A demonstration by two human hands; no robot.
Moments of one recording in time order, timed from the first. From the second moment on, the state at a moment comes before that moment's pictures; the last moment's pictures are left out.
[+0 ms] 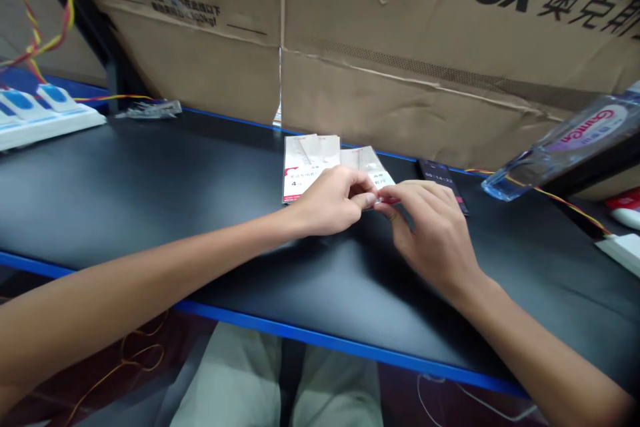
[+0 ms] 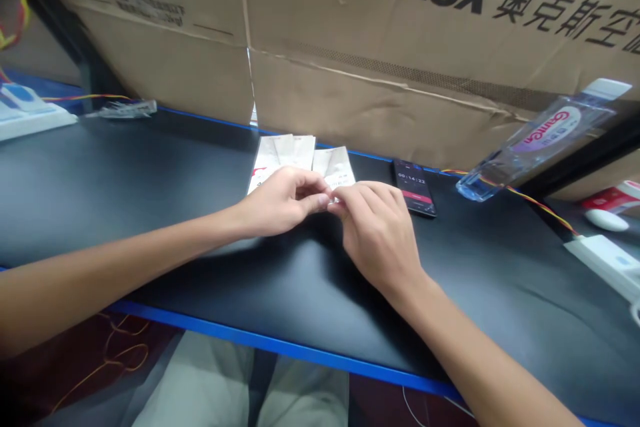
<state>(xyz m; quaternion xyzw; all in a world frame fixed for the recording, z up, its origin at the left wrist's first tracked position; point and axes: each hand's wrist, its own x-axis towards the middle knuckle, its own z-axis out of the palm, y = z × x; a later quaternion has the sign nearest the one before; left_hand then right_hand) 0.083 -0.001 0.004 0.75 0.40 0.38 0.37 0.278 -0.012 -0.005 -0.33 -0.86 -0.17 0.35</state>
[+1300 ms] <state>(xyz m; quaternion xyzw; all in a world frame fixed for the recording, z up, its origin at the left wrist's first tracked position) 0.096 -0.017 -0.018 0.76 0.47 0.35 0.28 0.276 -0.006 -0.038 -0.37 -0.86 -0.08 0.34</state>
